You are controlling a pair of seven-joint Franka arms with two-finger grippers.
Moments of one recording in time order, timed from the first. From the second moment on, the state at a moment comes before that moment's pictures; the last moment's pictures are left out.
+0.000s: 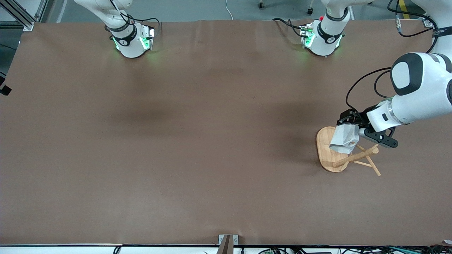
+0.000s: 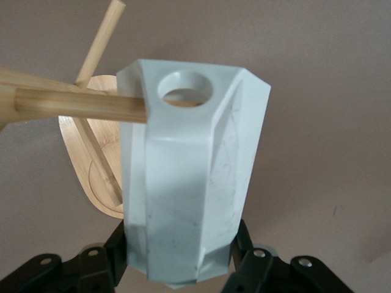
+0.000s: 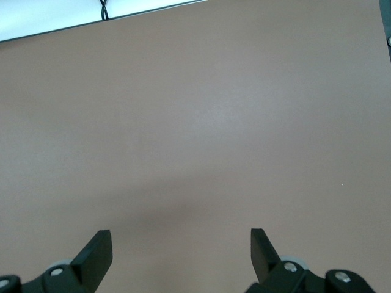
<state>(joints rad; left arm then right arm) 0.11 0.17 -0.15 -1.92 -0.26 1.98 0.40 -0.15 -0.01 -0.02 -1.45 -0.01 1.54 0.04</state>
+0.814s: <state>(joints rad) 0.11 0.15 -0.10 -1.90 -0.26 1.85 0.38 -0.15 -0.01 -0.02 -1.45 -0.01 1.54 0.04</state>
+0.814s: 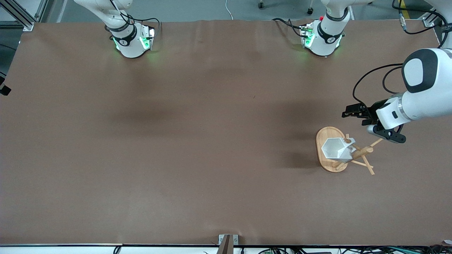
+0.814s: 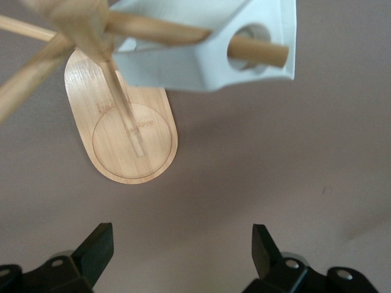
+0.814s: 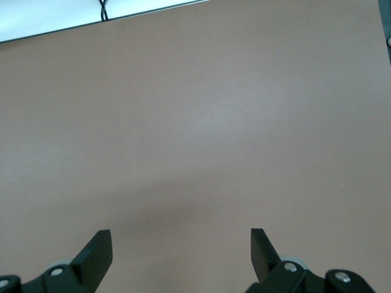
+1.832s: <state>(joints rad) 0.06 -0.05 -0.08 -1.82 -0.20 1.81 0.06 -0.15 -0.01 -0.02 -1.45 -0.01 1.55 0.04</state>
